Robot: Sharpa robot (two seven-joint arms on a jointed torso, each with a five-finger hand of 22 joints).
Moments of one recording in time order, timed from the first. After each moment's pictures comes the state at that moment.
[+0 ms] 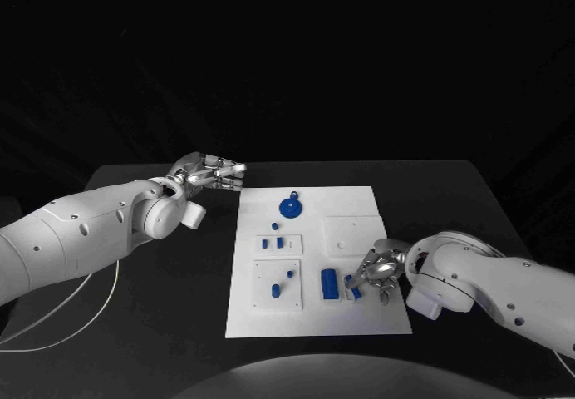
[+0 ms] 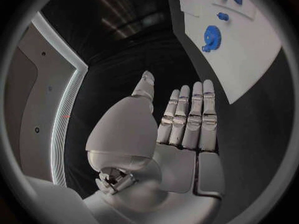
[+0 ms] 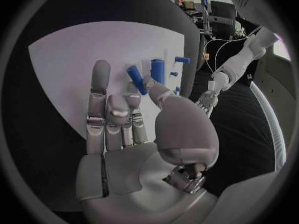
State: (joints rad) left arm 1.18 -0.70 -0.14 1.10 -0.21 -0.10 0.30; left_hand 1.31 -0.05 -0.08 0.05 0.07 1.01 0.15 0.07 0.06 1.12 0.14 0.06 0.06 1.13 0.13 0.06 0.07 0.09 1.07 0.12 0.08 0.08; right arm 0.67 -0.94 0.34 1.73 -1.04 -0.01 -0.70; right_hand 1.18 -0.09 0.45 -0.11 0.05 1.23 0.01 0.07 0.50 1.34 -0.06 0.85 1.11 1.45 -0.11 1.07 1.07 0.04 1.47 -0.13 0.39 0.61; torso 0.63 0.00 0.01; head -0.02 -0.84
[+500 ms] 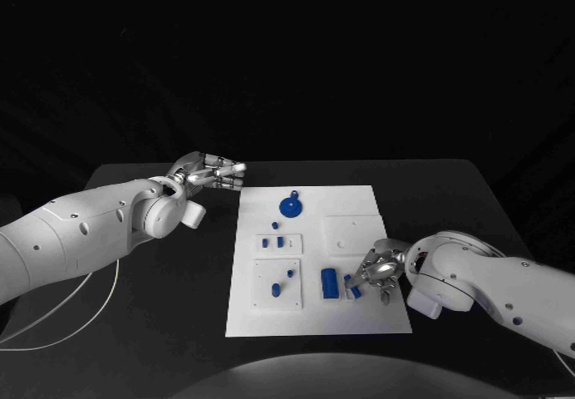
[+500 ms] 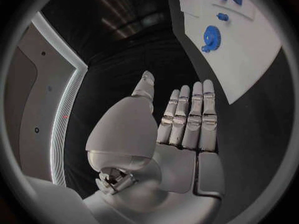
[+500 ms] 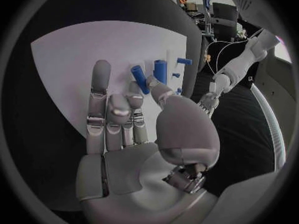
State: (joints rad) left arm 1.18 -0.70 -0.14 1.10 -0.21 -0.10 0.29; left_hand 1.31 -0.05 -0.08 0.05 0.07 1.01 0.15 0.07 0.06 1.12 0.14 0.06 0.06 1.13 0.13 0.06 0.07 0.09 1.07 0.12 0.08 0.08; right arm 0.67 -0.94 0.34 1.72 -1.06 0.00 -0.70; right_hand 1.16 -0.11 0.40 -0.06 0.05 1.26 0.00 0.07 0.50 1.36 -0.07 0.85 1.11 1.45 -0.11 1.06 1.07 0.04 1.46 -0.14 0.40 0.59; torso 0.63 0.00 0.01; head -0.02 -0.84
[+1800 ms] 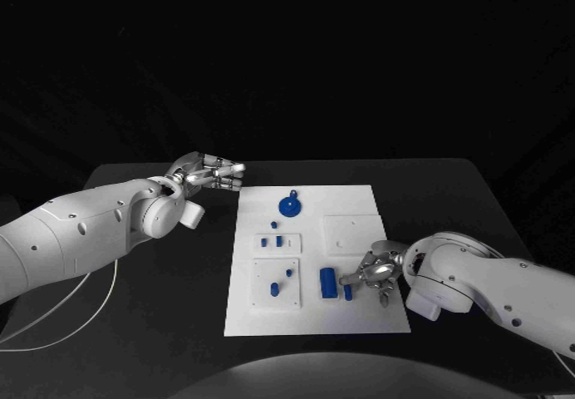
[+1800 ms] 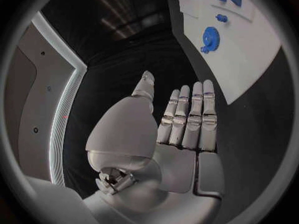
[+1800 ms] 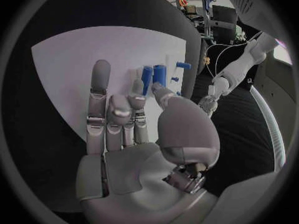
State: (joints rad) left arm 1.18 -0.70 -0.14 1.10 -0.21 -0.09 0.28; left_hand 1.31 -0.05 -0.08 0.05 0.07 1.01 0.15 0.07 0.06 1.12 0.14 0.06 0.06 1.13 0.13 0.06 0.07 0.09 1.07 0.12 0.08 0.08; right arm 0.67 -0.94 0.33 1.74 -1.06 0.01 -0.70; right_hand 1.11 -0.17 0.31 0.11 0.05 1.30 -0.02 0.07 0.71 1.38 -0.08 0.85 1.14 1.46 -0.12 1.06 1.08 0.02 1.46 -0.14 0.42 0.56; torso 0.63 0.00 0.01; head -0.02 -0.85
